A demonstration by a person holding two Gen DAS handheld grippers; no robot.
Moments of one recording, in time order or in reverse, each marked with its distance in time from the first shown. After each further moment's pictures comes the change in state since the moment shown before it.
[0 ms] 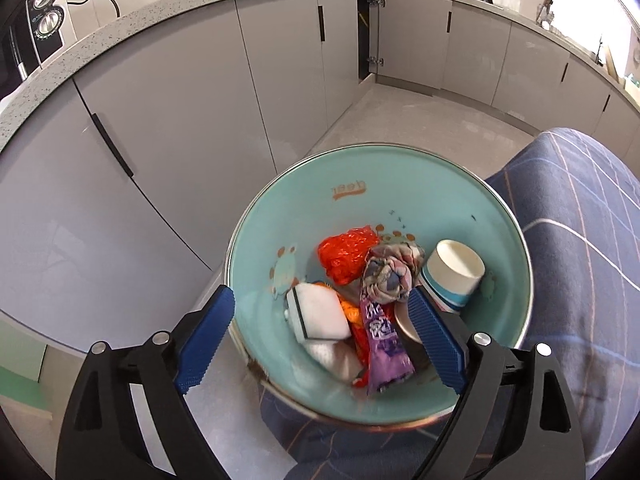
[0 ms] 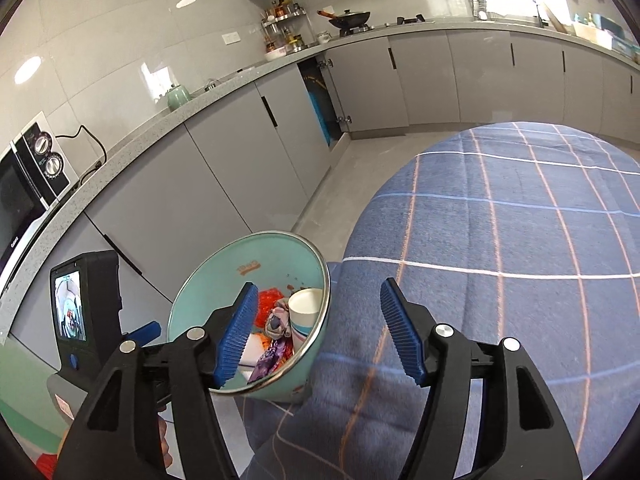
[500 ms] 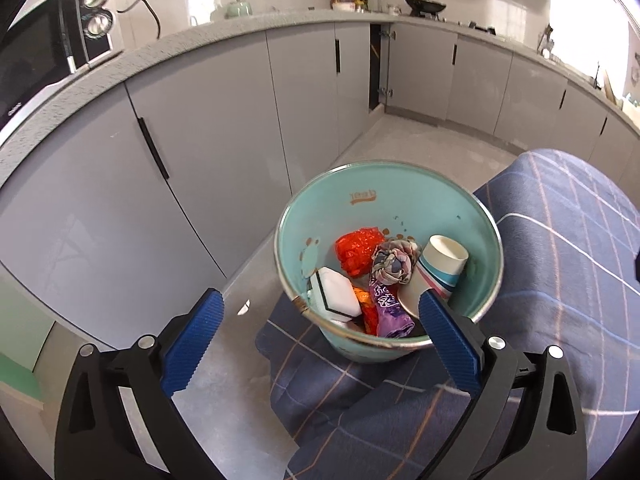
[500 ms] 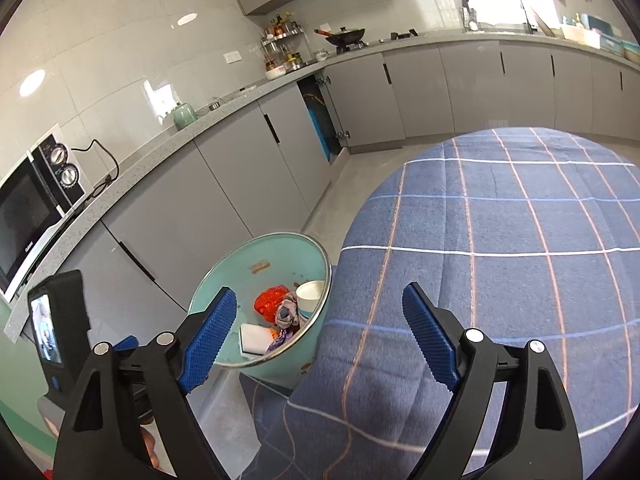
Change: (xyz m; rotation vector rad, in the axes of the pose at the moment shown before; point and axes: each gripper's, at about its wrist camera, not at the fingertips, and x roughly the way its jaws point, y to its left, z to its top) left arm -0.074 0.023 -0.042 -0.049 -0.126 0.015; right arm -0.049 0.002 -0.020 0.011 -0.063 0.006
